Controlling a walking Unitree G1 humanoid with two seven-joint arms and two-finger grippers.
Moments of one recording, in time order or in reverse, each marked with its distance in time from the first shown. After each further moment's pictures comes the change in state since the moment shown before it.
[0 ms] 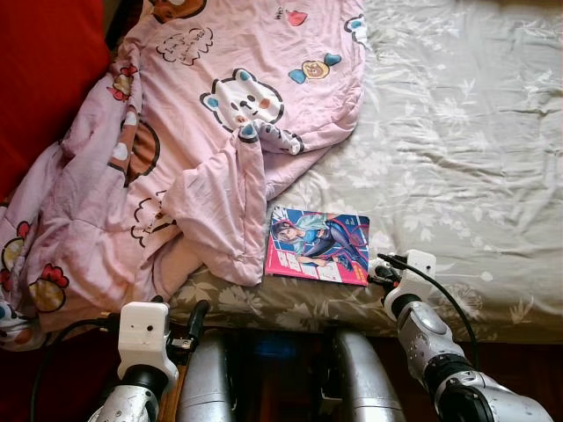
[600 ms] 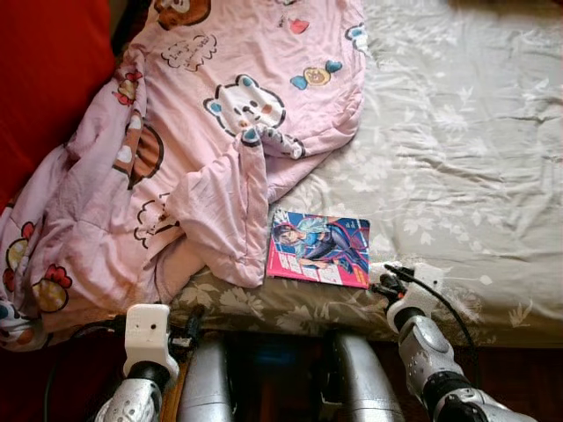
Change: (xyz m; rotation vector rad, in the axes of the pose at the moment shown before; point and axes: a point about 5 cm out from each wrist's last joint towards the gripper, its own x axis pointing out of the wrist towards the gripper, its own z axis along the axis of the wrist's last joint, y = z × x) left arm 0.034 0.014 -0.042 -0.015 0.056 0.068; right arm -0.015 -0.014 -0.021 0.058 -0.090 -0.035
